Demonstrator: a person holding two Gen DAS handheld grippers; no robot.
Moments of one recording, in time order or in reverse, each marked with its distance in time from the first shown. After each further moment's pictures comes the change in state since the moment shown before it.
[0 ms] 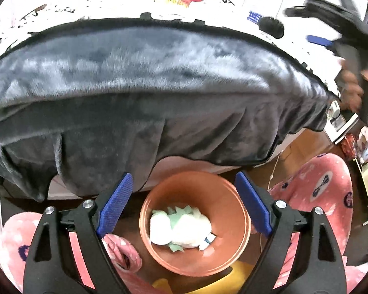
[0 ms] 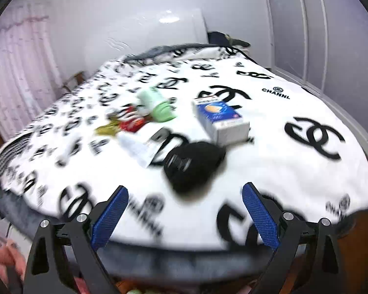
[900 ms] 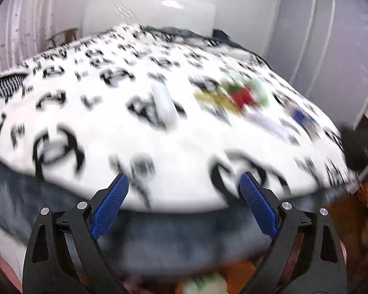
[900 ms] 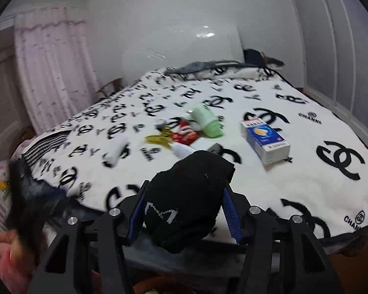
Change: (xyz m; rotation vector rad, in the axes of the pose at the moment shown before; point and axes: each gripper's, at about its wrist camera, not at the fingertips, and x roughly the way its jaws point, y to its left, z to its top) left arm -0.038 0.074 0.163 -0.094 -0.248 0.144; right arm -0.062 0.041 -0.029 -0.107 -0.114 0.246
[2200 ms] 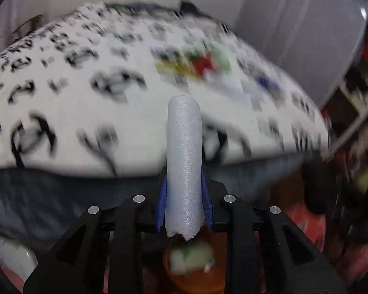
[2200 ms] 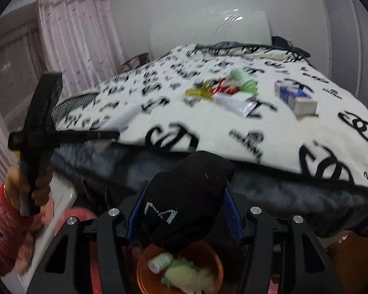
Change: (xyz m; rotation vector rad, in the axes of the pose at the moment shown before) left arm -0.028 -0.026 -0.040 0.113 0.261 -0.199; right arm -0.022 0.042 -0.085 -0.104 0.153 0.112
